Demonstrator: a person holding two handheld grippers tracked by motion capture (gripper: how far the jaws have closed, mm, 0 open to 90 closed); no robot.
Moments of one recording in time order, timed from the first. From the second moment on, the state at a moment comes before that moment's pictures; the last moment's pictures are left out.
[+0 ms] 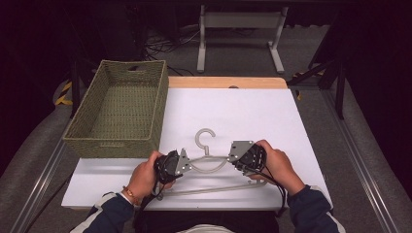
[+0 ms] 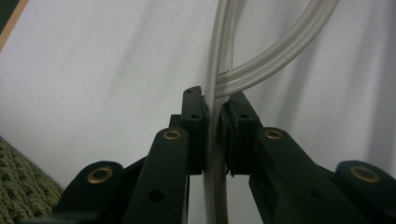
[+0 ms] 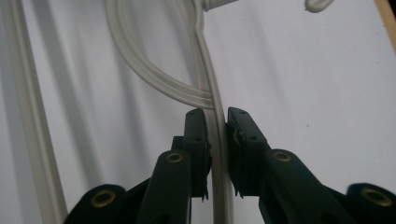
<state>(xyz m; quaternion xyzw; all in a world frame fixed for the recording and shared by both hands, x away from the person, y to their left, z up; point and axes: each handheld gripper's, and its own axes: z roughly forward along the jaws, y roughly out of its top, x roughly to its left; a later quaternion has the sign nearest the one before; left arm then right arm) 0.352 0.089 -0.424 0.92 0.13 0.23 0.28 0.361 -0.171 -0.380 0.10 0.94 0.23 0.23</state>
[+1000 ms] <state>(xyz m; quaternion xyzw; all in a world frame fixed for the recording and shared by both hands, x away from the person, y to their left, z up) 0.363 0.122 -0.406 0.88 0.19 0.24 0.35 0.337 -0.305 -0.379 0.31 0.76 0.42 0.39</state>
